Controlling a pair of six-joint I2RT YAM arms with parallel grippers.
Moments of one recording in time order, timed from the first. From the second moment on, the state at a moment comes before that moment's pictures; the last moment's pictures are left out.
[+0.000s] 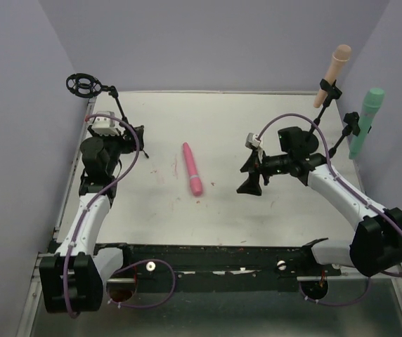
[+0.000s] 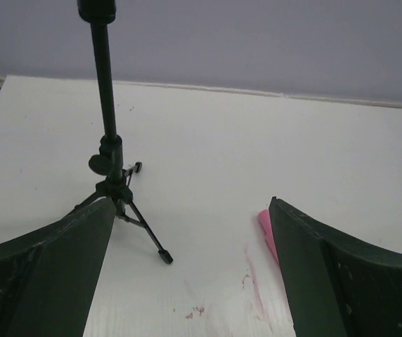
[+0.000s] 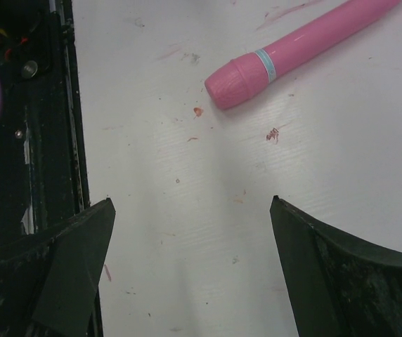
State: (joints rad) left arm 0.03 0.95 0.63 0.29 0.19 -0.23; right arm 0.35 1.31 0.93 -0.44 -0.94 -0.47
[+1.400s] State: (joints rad) left arm 0.10 1.55 0.98 0.58 0.26 0.00; right arm 0.34 1.30 0.91 -0.43 -0.94 -0.58
